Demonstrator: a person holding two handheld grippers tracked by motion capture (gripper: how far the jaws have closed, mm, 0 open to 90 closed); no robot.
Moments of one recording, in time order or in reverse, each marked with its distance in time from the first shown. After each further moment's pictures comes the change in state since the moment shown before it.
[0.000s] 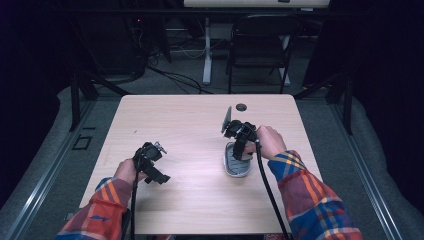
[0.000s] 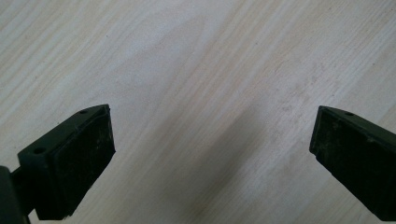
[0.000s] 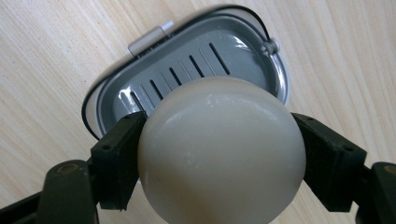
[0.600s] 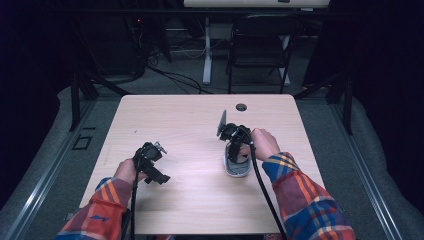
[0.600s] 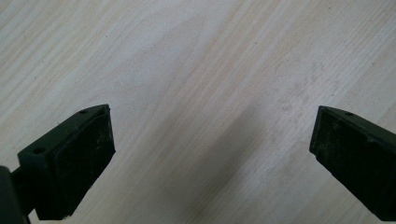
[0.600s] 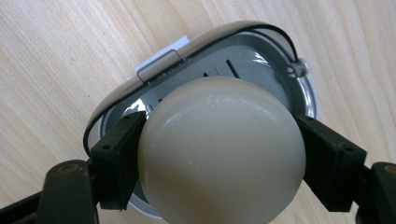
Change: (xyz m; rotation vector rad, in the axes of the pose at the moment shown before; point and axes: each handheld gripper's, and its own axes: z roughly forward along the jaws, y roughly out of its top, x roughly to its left) left arm 0.000 0.000 0.000 -0.001 -0.001 0.000; right arm 0.005 0.012 0.018 0.015 0.029 -0.016
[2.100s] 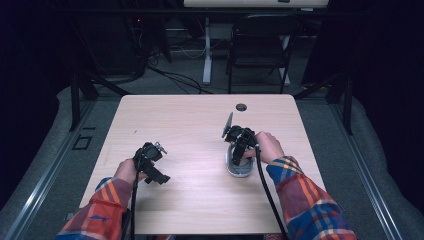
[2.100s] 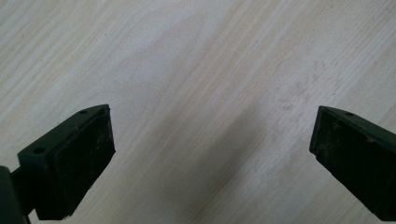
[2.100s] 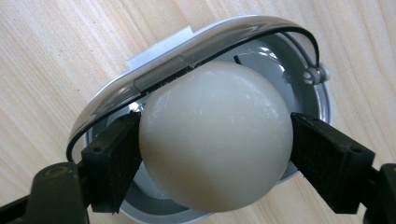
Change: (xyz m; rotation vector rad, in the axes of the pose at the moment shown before) left arm 0.000 0.000 0.001 0.010 0.000 0.001; right arm -0.010 -0.015 0.014 -0.043 0.047 0.013
